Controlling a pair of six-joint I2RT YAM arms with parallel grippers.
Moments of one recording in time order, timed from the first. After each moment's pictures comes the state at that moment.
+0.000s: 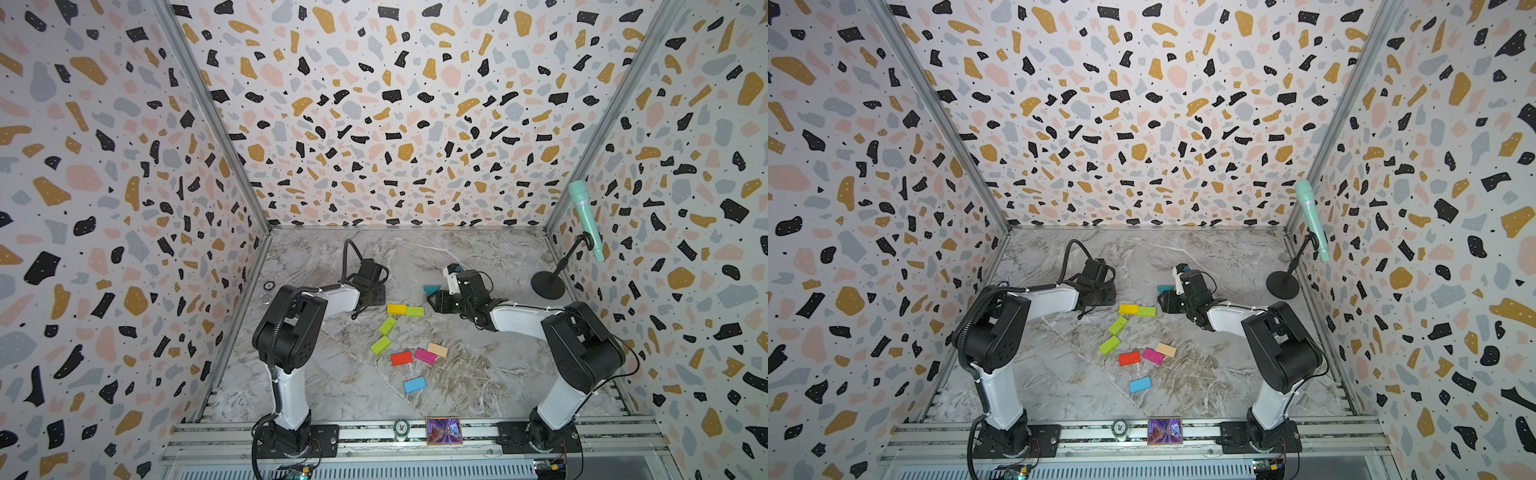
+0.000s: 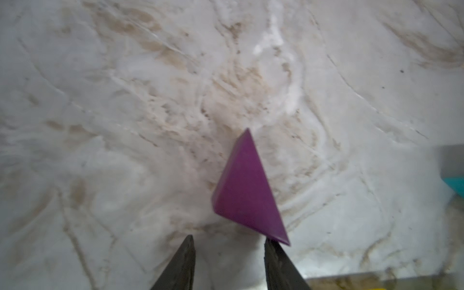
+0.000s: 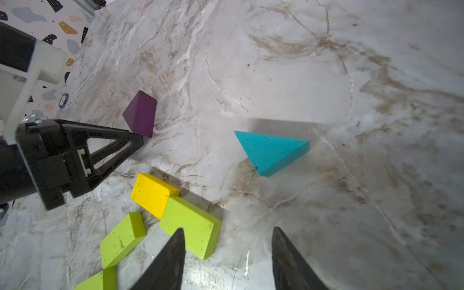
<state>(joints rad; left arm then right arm) -0.45 1.92 1.10 -0.15 -0.08 -0.39 0.52 1.72 0.85 0.18 -0.22 0.45</state>
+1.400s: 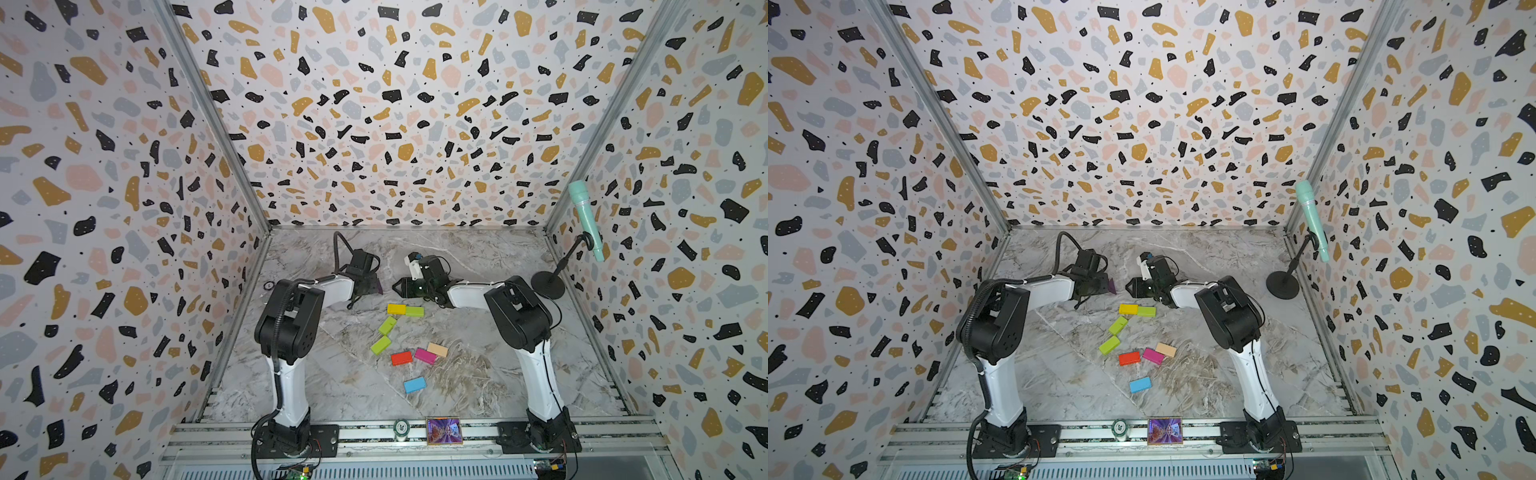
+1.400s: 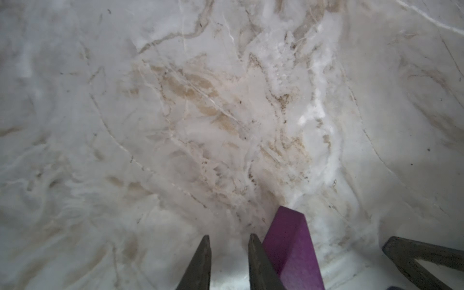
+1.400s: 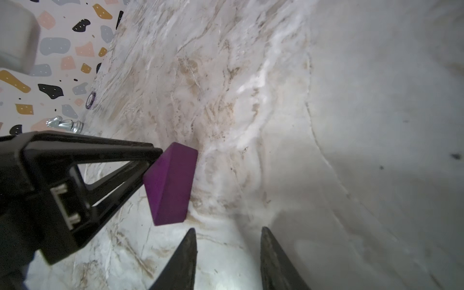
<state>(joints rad) -0.36 1.98 1.20 -0.15 -0.09 -0.39 0.61 2.22 1.39 0.19 -0.36 0.47</state>
